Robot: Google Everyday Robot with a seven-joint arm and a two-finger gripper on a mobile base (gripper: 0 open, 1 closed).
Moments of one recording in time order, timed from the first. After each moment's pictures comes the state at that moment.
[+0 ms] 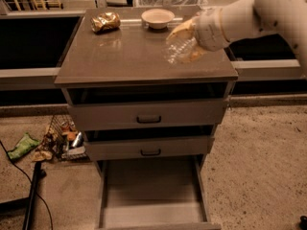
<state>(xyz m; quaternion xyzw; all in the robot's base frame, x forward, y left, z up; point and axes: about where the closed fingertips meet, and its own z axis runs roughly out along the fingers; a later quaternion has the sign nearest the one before) 0.658 -0.073 0.935 -0.86 0.17 -0.16 0.45</state>
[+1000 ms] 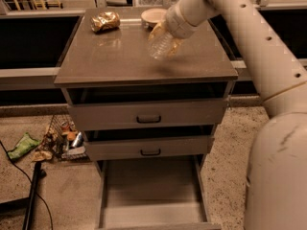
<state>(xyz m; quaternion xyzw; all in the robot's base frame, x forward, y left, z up) 0.743 -0.029 0.893 -0.92 0.15 -0.14 0.33</state>
